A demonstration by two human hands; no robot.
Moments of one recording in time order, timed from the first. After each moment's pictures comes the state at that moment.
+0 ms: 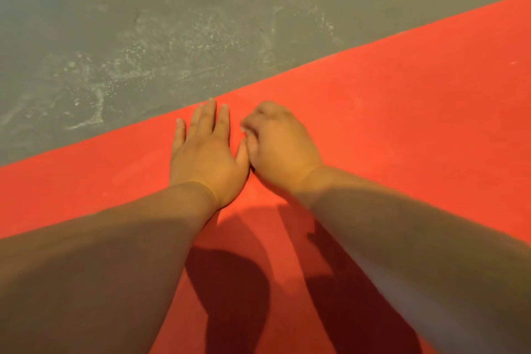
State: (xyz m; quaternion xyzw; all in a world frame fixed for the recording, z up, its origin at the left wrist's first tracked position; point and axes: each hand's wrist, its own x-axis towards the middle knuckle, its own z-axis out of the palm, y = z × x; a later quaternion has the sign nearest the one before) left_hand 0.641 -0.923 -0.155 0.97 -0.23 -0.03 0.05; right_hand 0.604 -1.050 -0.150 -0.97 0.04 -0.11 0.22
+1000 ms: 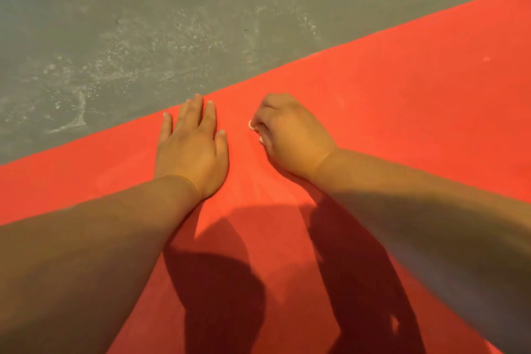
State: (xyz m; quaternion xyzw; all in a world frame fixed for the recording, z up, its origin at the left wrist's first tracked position) left_hand 0.649 -0.927 -0.151 0.97 -0.25 -0.04 0.06; right_hand 0.594 -1.091 -0.144 -0.98 -0.02 -0.08 0.18
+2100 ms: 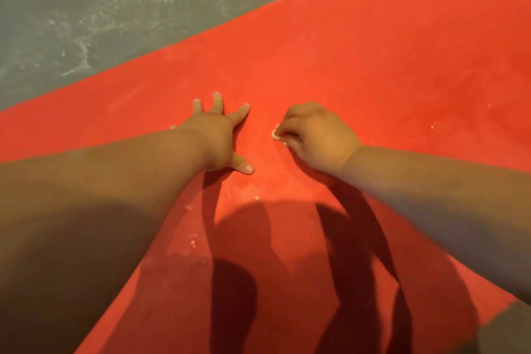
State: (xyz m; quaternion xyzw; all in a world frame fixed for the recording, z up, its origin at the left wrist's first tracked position) left_hand 0.548 -0.919 -0.106 0.88 -0.34 -0.32 -0.09; right_hand 0.428 -1.085 -0.122 -0.98 -0.01 -0.01 0.18
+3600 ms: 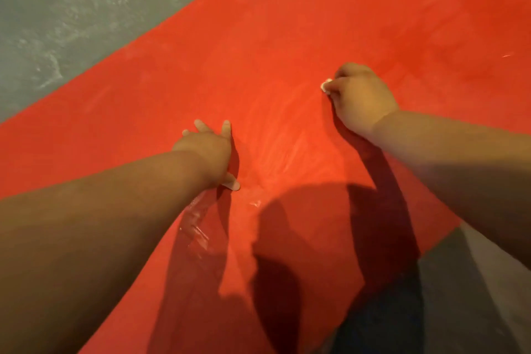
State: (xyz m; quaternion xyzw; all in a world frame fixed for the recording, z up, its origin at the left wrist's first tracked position) left_hand 0.458 -0.940 -0.082 0.84 -0.33 -0.35 -0.24; right_hand 0.338 -1.171 -0.120 -0.98 0.18 -0.04 0.11
